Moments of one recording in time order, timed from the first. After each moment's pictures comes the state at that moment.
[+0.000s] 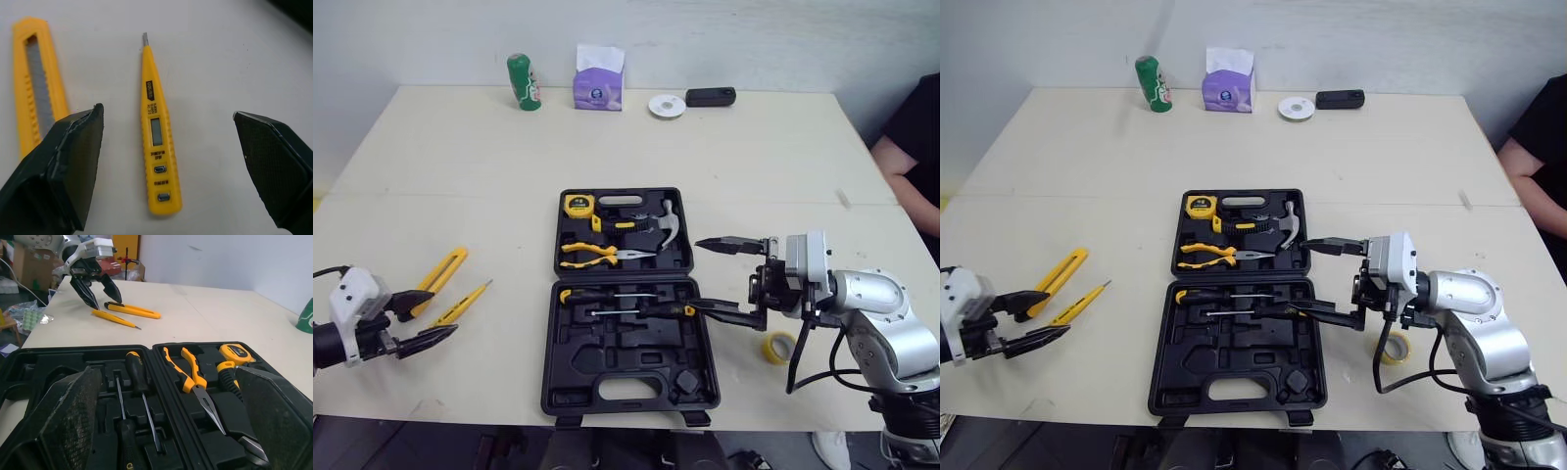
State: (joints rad) left arm 0.13 1.00 0.44 0.14 -0.44 0.26 -1.09; right arm -0.25 -0.70 -0.04 -0.30 0.59 0.14 1.14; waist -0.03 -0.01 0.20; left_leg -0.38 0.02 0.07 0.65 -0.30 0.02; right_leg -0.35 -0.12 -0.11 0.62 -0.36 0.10
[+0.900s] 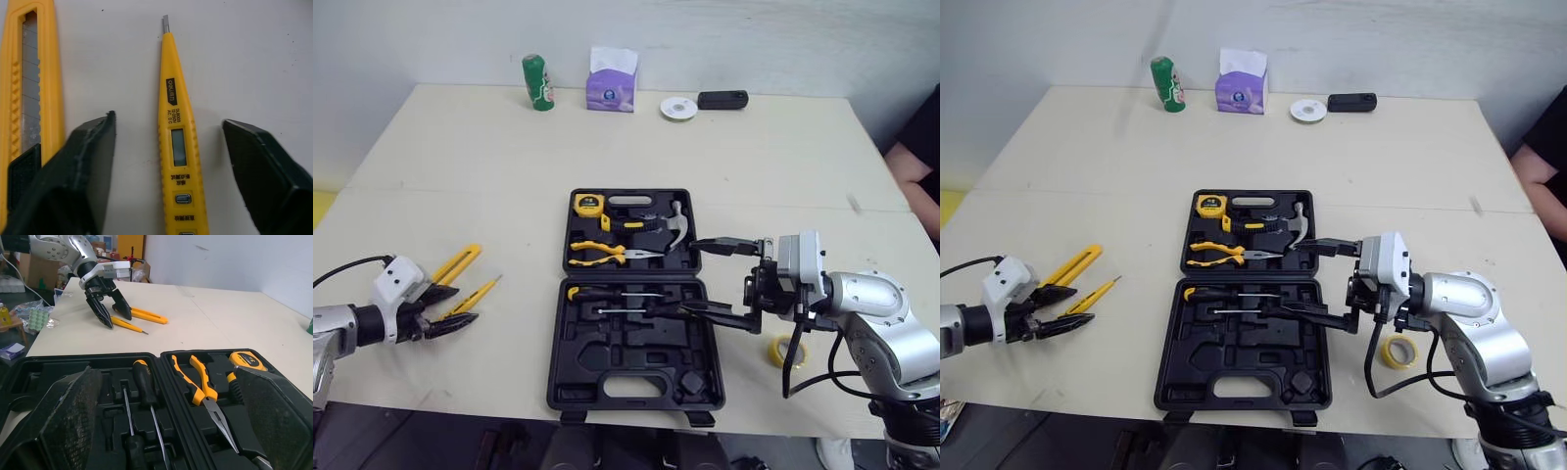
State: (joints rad) left arm -0.03 0.97 0.29 0.17 -0.32 0.37 -1.01; right arm -0.24 -0.70 -0.04 -0.39 0.59 0.22 1.08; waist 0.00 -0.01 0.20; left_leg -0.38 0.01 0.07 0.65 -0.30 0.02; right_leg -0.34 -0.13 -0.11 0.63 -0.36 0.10
